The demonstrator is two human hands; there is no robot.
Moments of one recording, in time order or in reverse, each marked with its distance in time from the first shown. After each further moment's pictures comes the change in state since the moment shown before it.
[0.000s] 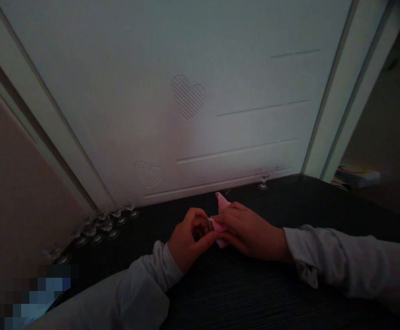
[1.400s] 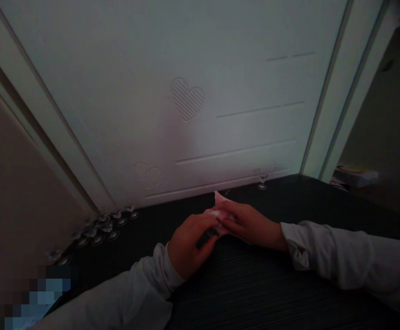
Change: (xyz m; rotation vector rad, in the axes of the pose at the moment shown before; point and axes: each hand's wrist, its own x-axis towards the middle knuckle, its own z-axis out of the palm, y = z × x) left_hand -0.009 0.000 0.000 0.484 0.117 0.560; right_hand -0.001 0.014 0.009 0.319 0.011 0.295
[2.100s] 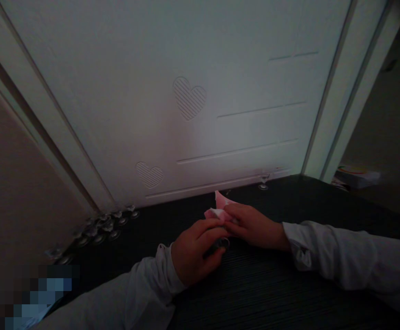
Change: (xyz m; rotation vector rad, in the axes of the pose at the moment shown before) left_hand -0.004 0.004 -0.001 0.008 -0.115 0.098; right_hand -0.002 0.001 0.000 -0.176 -0.031 0.001
